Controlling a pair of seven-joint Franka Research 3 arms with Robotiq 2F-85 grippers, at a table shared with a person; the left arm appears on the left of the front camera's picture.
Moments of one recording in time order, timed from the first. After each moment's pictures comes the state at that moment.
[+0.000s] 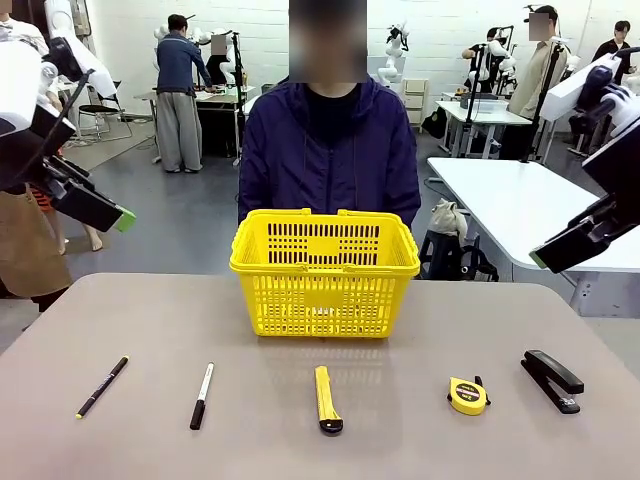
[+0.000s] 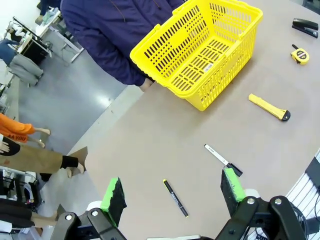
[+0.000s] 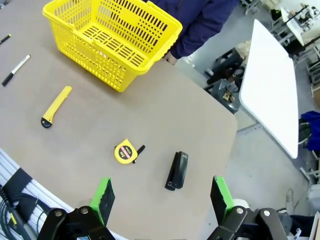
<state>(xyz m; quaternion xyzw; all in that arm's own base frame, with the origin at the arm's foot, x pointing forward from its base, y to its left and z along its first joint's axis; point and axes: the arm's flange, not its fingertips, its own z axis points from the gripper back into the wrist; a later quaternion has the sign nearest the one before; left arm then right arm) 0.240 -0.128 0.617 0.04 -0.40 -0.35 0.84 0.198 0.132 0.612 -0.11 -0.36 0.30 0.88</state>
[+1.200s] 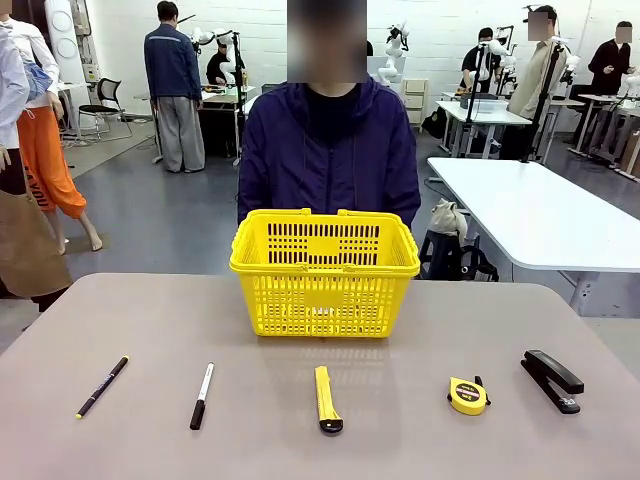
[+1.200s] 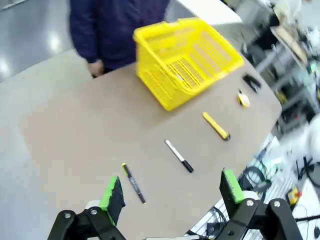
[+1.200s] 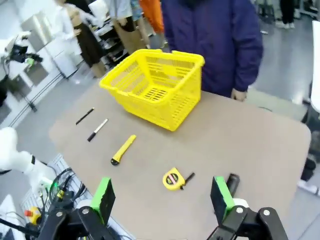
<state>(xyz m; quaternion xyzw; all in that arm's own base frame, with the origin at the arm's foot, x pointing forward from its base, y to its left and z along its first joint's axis) 0.342 0.121 0.629 -0.28 -0.32 -0.20 0.88 0.227 -0.148 0.573 0.29 -0.42 0.19 0.84</state>
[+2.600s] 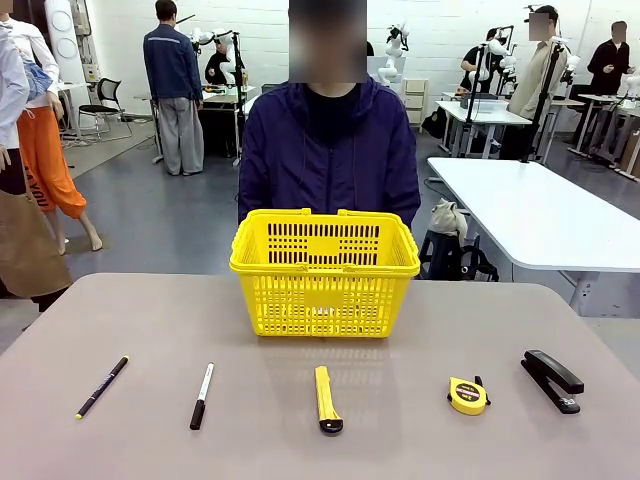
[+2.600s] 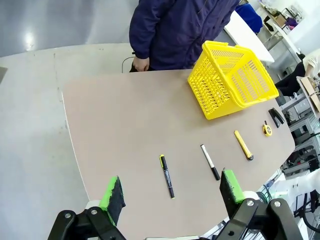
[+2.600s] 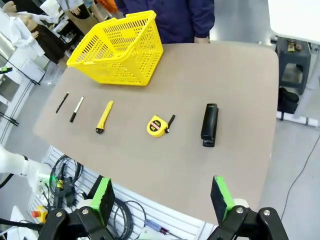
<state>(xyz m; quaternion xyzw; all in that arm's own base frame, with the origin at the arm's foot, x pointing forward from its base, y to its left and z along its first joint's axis) 0.338 0.220 0.579 -0.29 -0.33 -0.08 0.90 0.160 -0.168 0.564 0.25 -0.35 0.11 0.90</state>
